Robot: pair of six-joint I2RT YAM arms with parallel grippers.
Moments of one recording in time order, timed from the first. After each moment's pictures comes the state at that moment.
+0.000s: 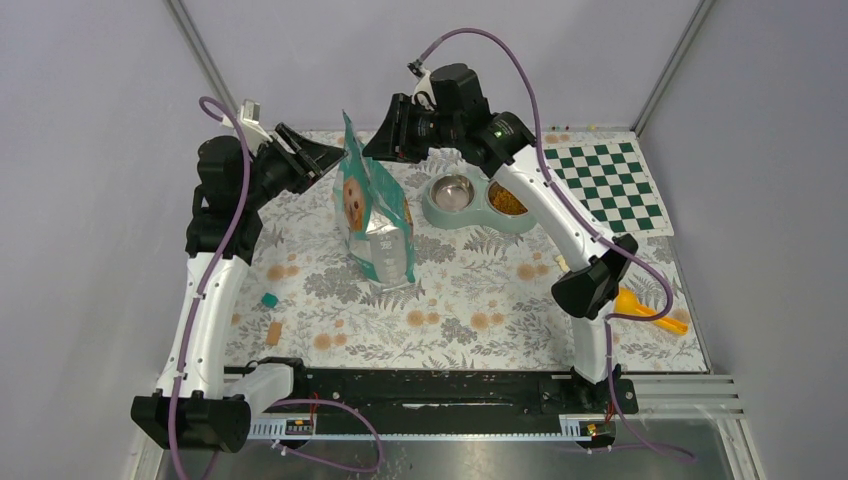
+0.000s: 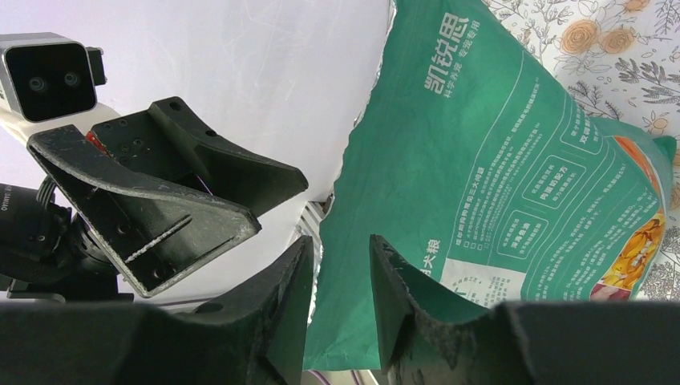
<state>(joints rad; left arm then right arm) -0.04 1.08 1.26 -0.34 0.53 -0.85 0.72 2.00 2.33 -0.72 -0.41 0.78</state>
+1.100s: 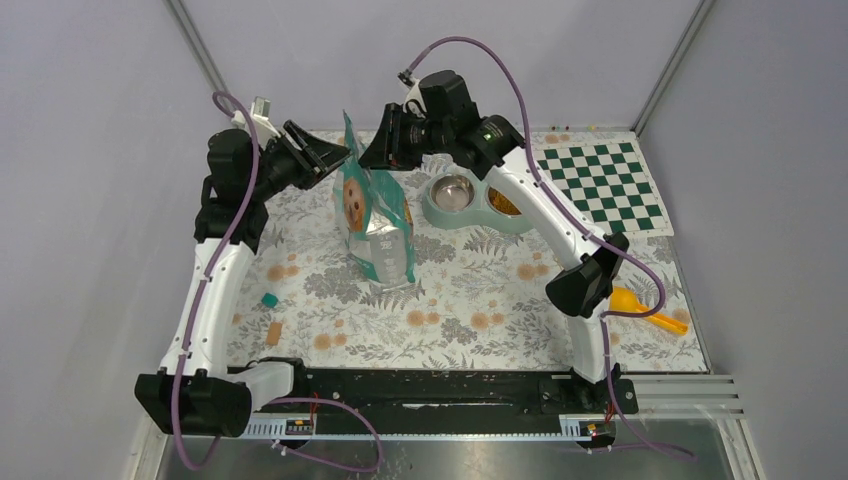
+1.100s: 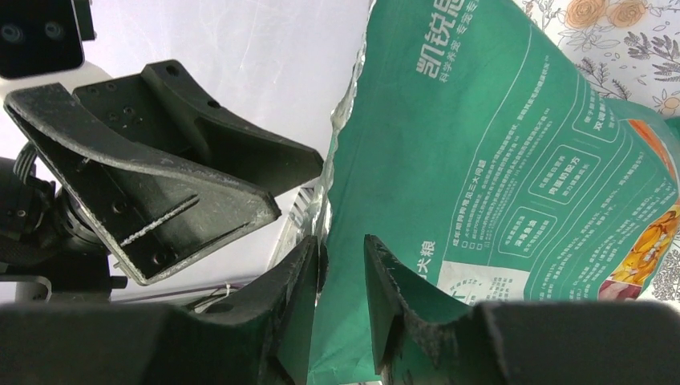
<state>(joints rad) -0.04 1.15 1.26 -0.31 0.57 -0.87 0.74 2.04 2.35 -0.75 -0.41 0.78</state>
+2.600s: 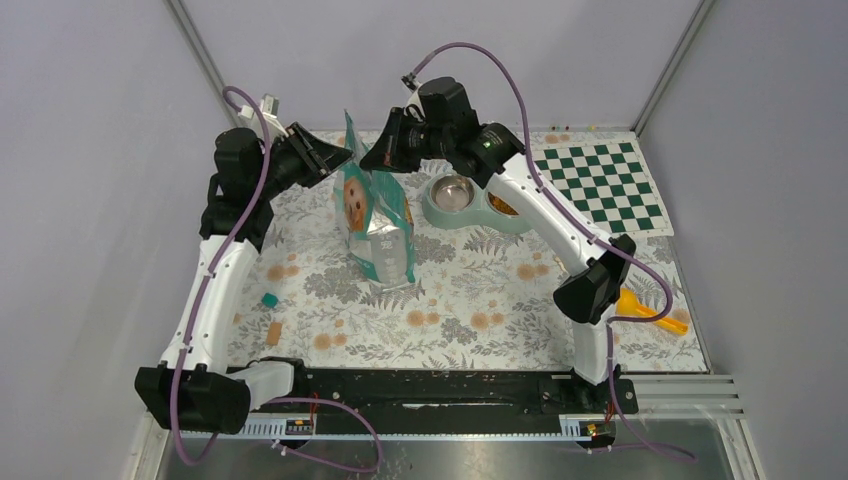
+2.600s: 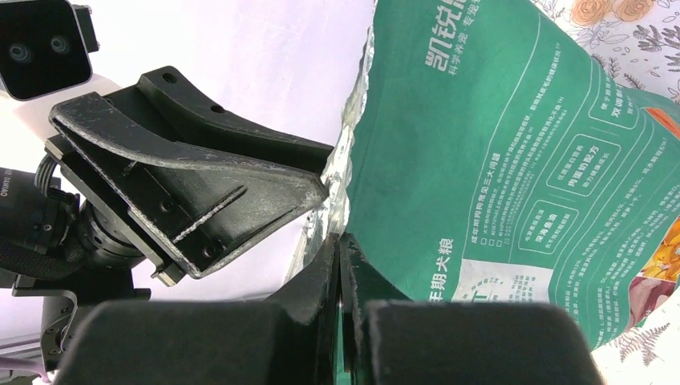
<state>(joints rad) -0.07 1.17 1.25 -0.27 0.55 -0.76 0.76 1.98 2.24 -0.67 -0.35 0.85</state>
